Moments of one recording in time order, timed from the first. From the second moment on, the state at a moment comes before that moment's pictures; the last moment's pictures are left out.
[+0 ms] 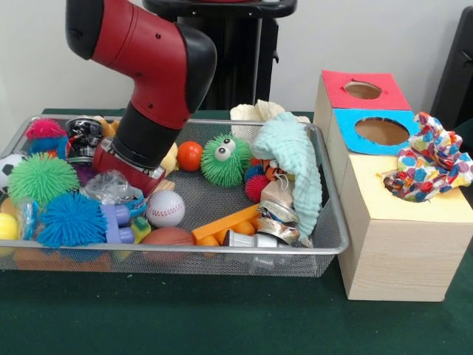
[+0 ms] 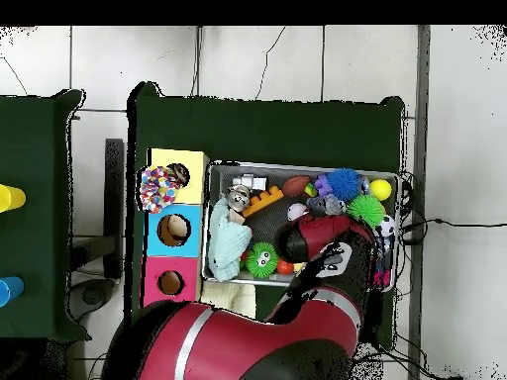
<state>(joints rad) -0.14 -0.18 -0.40 1.35 -0.43 0.17 2.23</state>
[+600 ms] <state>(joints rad) -0.41 -0.31 -0.13 1.45 -0.34 0.25 2.23</state>
